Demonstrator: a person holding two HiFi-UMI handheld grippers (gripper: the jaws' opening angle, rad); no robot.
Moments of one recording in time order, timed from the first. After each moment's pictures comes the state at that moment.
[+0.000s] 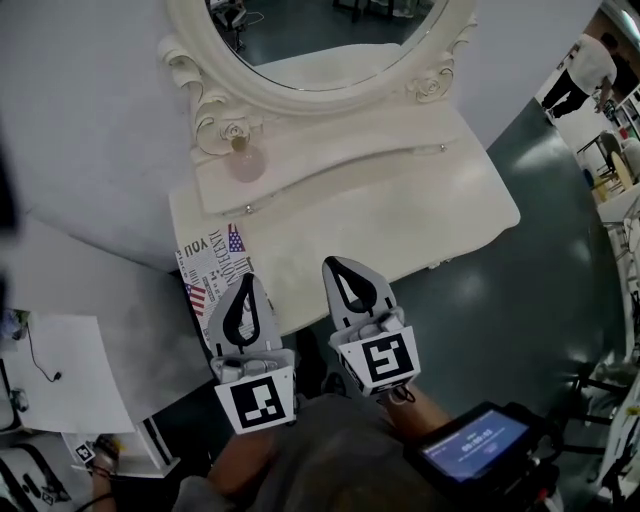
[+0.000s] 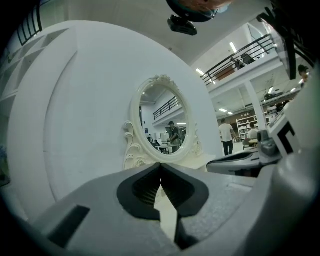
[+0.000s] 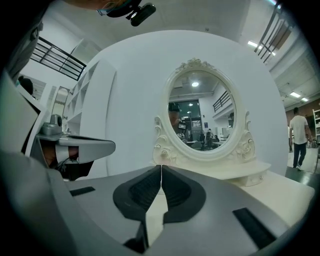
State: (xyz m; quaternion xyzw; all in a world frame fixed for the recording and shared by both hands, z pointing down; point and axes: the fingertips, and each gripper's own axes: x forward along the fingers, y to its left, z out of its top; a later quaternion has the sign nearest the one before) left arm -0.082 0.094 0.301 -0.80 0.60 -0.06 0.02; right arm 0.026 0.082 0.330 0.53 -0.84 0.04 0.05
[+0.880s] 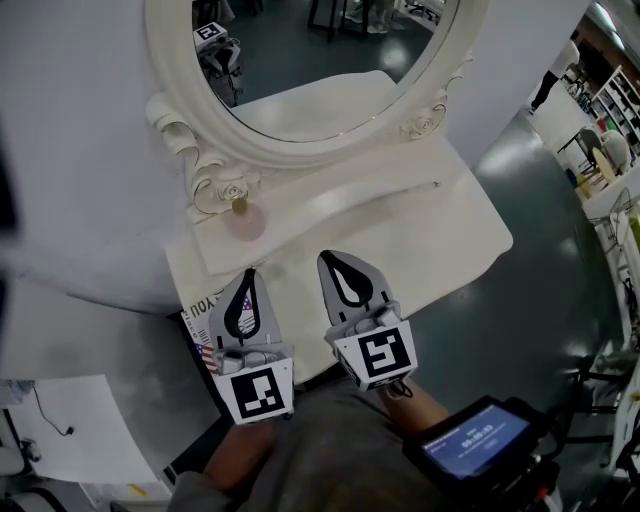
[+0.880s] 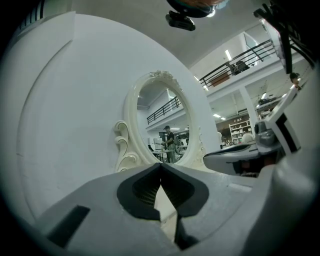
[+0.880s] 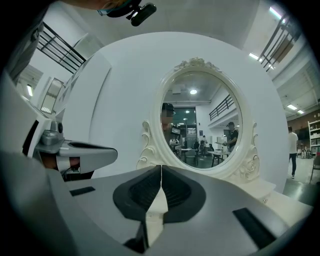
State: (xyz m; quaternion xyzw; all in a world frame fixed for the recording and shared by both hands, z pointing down) left arm -0.082 -0.029 0.283 -0.82 0.56 -0.04 0.04; right arm 0.020 -0.032 0.293 0.56 -0.82 0.00 0.05
